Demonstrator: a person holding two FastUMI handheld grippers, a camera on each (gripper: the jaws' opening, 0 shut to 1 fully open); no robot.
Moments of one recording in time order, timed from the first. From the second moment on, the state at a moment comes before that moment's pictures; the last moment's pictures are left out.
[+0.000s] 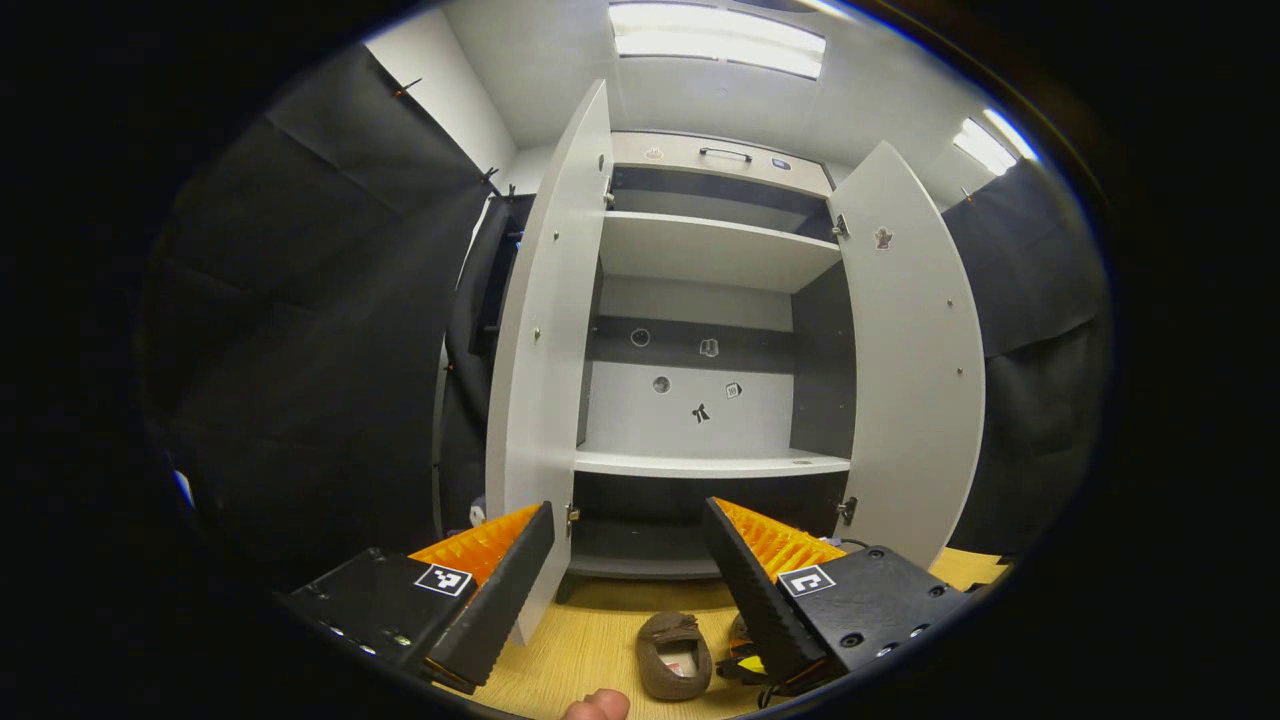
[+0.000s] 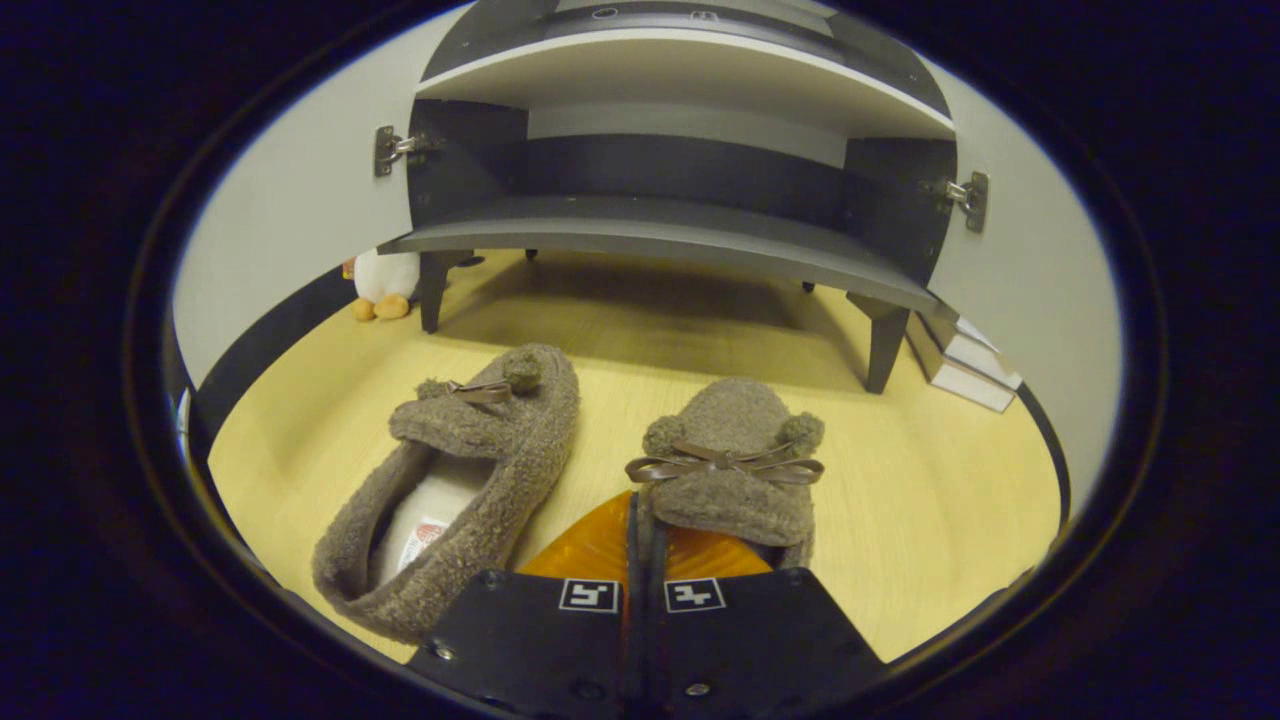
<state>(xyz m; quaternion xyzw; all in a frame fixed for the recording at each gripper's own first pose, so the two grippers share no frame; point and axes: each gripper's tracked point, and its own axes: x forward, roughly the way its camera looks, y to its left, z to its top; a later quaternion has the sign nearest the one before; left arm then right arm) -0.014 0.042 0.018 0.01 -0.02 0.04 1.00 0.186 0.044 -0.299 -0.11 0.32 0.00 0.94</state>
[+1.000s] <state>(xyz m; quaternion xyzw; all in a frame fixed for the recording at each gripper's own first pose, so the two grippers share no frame) -0.010 0.021 0.000 0.02 -0.01 0.00 1.00 0.303 0.073 0.099 -0.14 0.08 0.04 0.99</state>
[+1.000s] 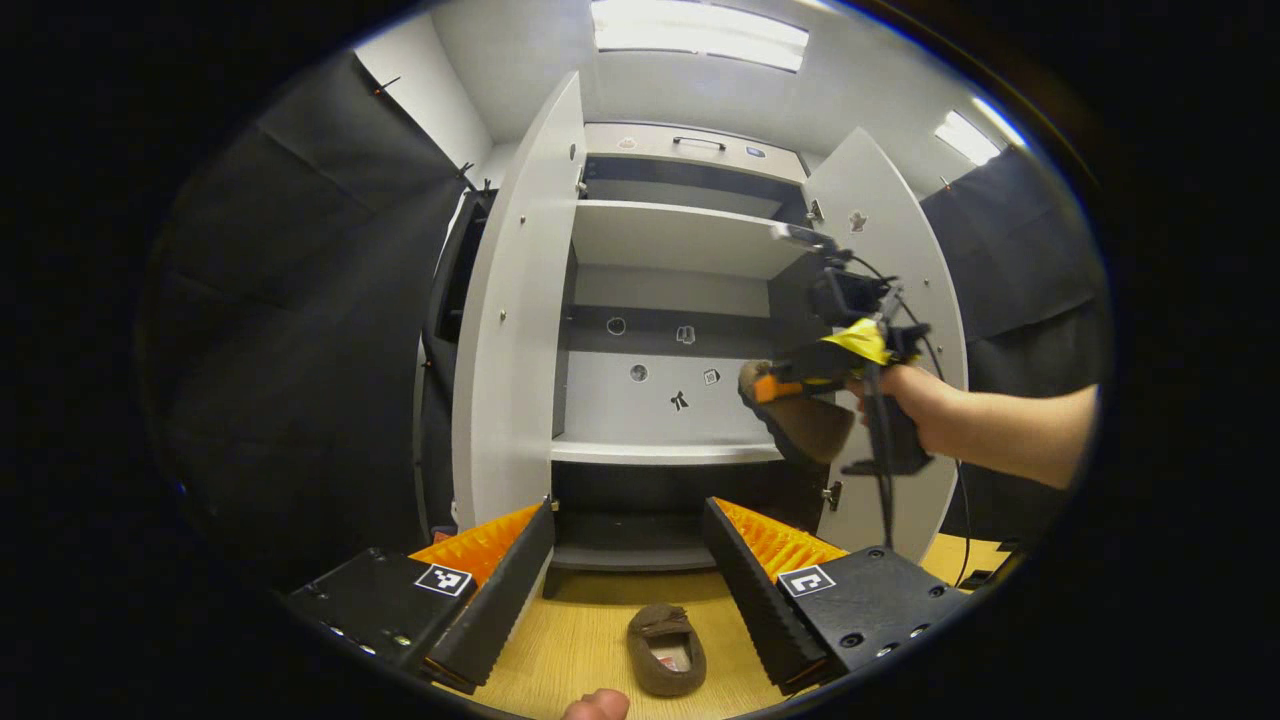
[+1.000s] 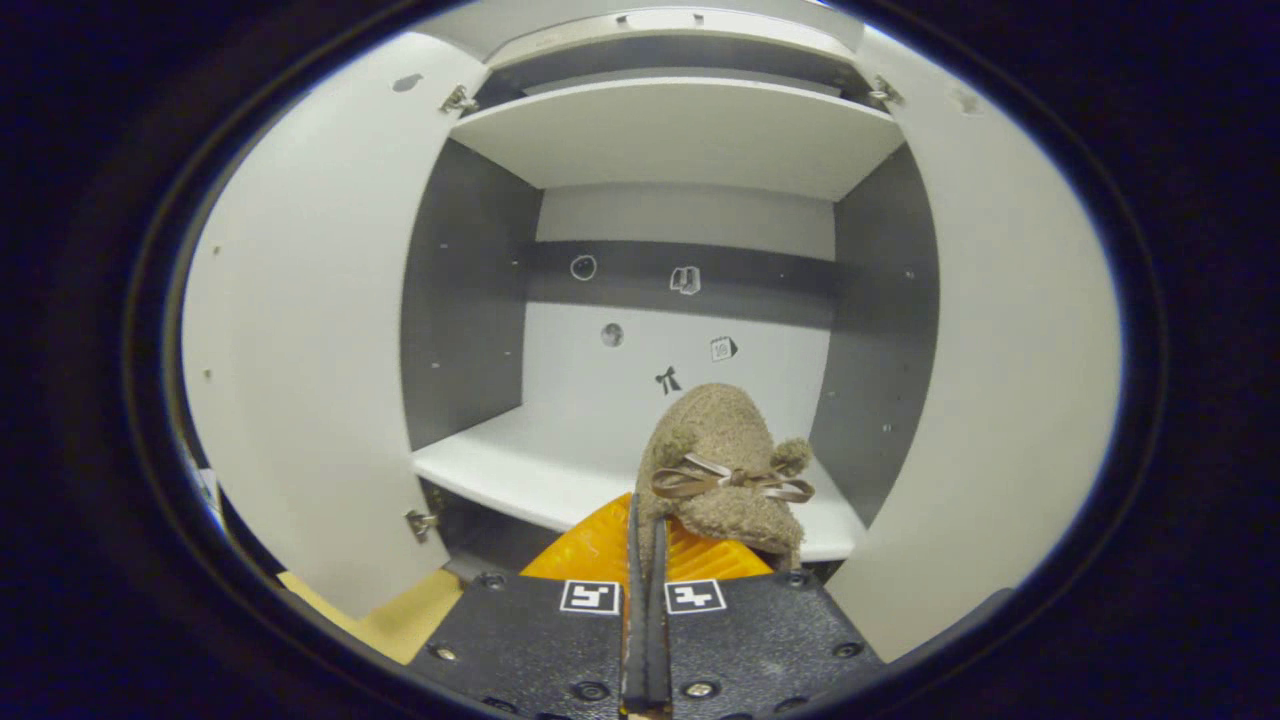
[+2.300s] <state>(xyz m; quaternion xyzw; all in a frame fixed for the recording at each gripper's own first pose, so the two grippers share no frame) -0.006 0.028 -0.004 0.05 0.00 0.02 1.00 0.303 0.085 0.106 -0.17 0.12 0.06 0.98</state>
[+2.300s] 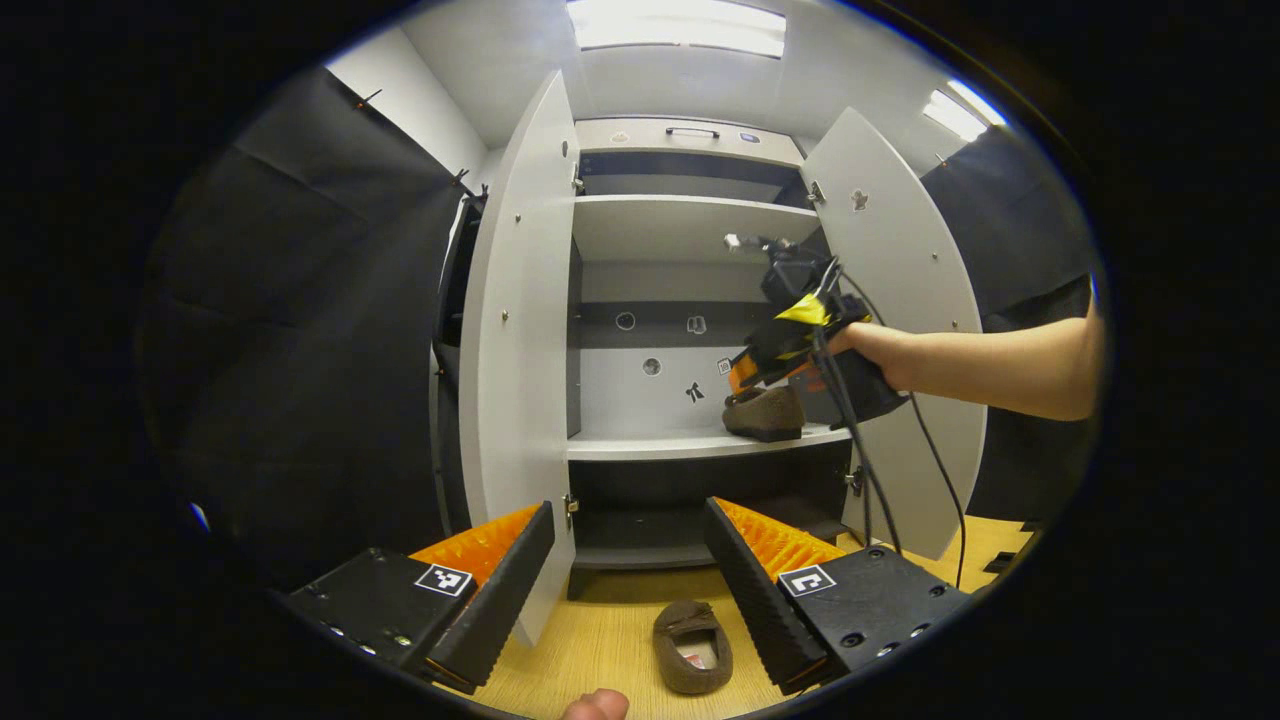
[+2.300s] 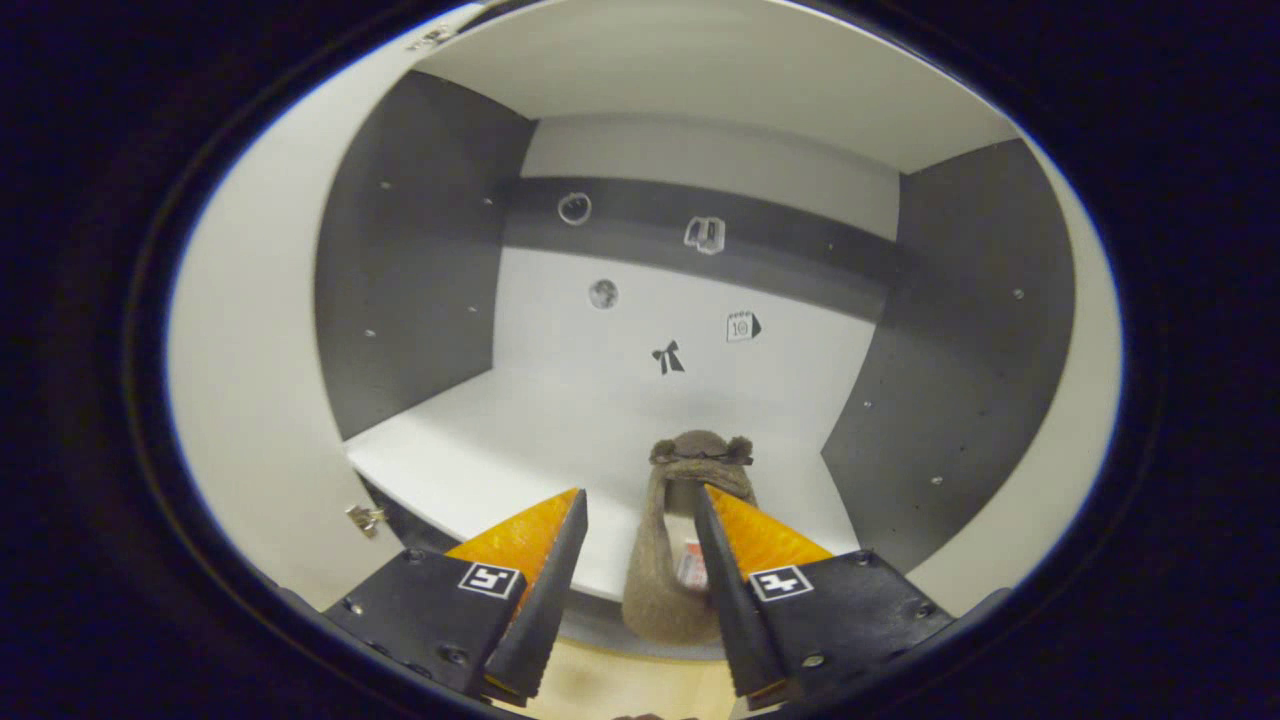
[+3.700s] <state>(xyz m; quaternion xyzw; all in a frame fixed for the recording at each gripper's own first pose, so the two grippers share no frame) 0.044 0.008 -0.242 -0.02 0.30 -0.03 0.95 0.030 -0.002 -0.021 -0.08 0.00 -0.02 1.00</state>
